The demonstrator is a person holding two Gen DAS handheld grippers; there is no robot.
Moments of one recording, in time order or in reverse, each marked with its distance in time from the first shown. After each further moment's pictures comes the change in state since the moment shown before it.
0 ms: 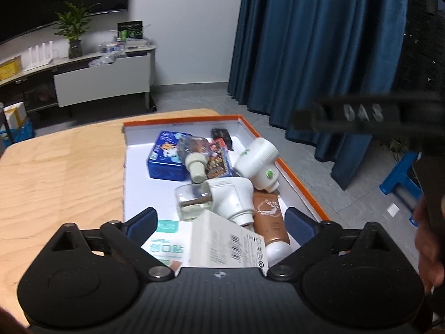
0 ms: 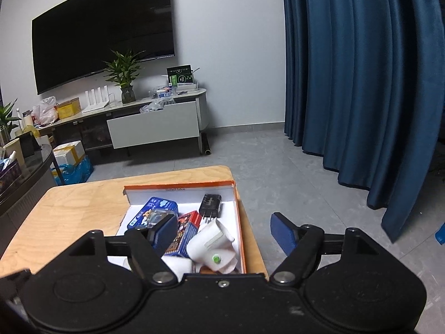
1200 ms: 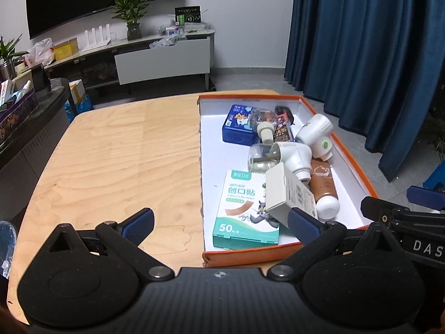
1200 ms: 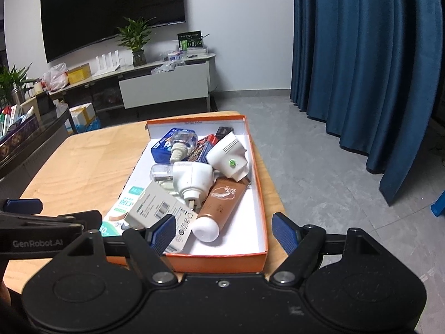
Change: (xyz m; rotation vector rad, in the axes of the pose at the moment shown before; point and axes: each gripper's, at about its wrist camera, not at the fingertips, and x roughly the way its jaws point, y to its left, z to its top) left arm -0.048 0.018 -0.028 -0.064 0.083 0.230; right arm -0.056 0.012 -0.073 -0.045 0.152 0.028
